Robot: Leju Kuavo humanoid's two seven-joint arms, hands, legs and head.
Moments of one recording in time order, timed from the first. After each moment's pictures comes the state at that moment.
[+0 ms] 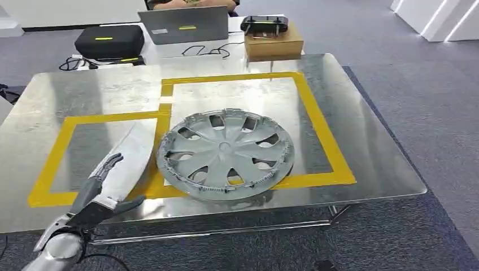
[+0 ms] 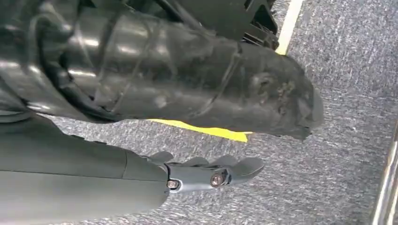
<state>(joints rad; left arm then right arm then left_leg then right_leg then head) 0.02 0.12 -0.12 -1.44 -0.41 0.08 -0.51 -0.11 0.14 -1.03 -0.21 1.19 0.07 -0.48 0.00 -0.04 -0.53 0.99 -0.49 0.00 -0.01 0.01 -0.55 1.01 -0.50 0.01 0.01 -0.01</state>
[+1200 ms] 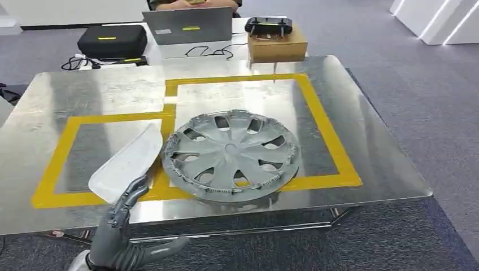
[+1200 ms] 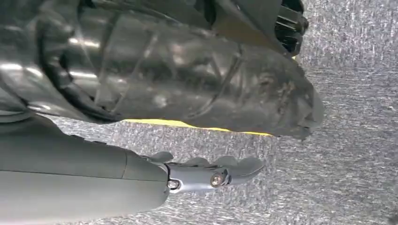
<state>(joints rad) 0.22 0.15 -0.59 -1.93 -0.48 0.37 -0.56 -0.05 0.16 -1.09 -0.21 1.11 -0.01 -0.48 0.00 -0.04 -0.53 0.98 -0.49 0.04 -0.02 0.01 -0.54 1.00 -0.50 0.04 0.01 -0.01</state>
